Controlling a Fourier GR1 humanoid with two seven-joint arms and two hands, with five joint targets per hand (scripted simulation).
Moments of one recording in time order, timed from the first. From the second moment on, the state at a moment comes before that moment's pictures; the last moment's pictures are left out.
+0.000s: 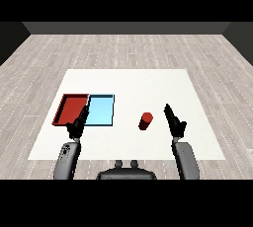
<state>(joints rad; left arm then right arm) 0.02 0.11 -0.01 -1.55 0.03 -0.04 -0.04 0.01 -0.11 0.03 -1.60 0.00 0.02 0.01</state>
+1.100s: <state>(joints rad) -0.03 0.04 0.02 -1.59 0.02 -0.02 -0.41 0.11 -0.25 -0.25 -1.54 -0.23 0.38 -0.44</state>
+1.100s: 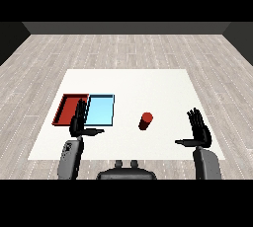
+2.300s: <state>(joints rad) -0.04 0.06 0.06 -1.58 0.04 -0.03 -0.41 -0.05 -0.14 -0.20 -1.48 -0.22 0.35 -0.28</state>
